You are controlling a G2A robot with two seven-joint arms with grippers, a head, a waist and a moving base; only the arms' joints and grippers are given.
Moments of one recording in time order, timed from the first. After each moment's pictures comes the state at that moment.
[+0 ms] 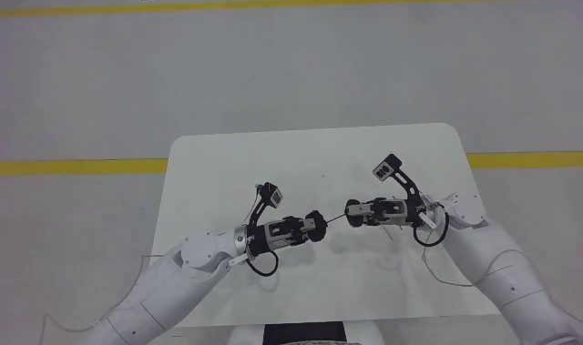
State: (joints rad) left arm 1.34 -1.00 -0.82 -1.66 -0.66 -0.34 -0.73; right arm -1.22 -0.96 1.06 -1.33 0.84 -0.34 1.39
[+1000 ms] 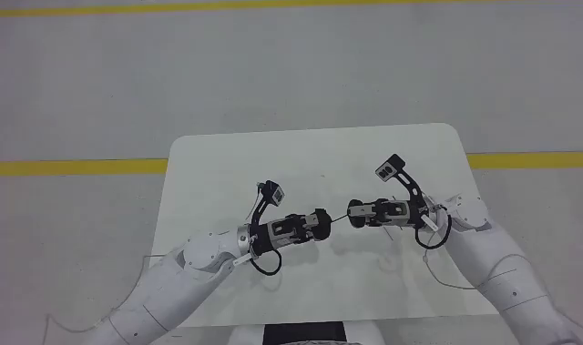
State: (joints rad) left arm 1.34 -1.00 -0.82 -1.68 -0.62 -0.33 -0.67; right arm -1.27 -0.97 1.12 -1.37 0.80 -0.34 1.39
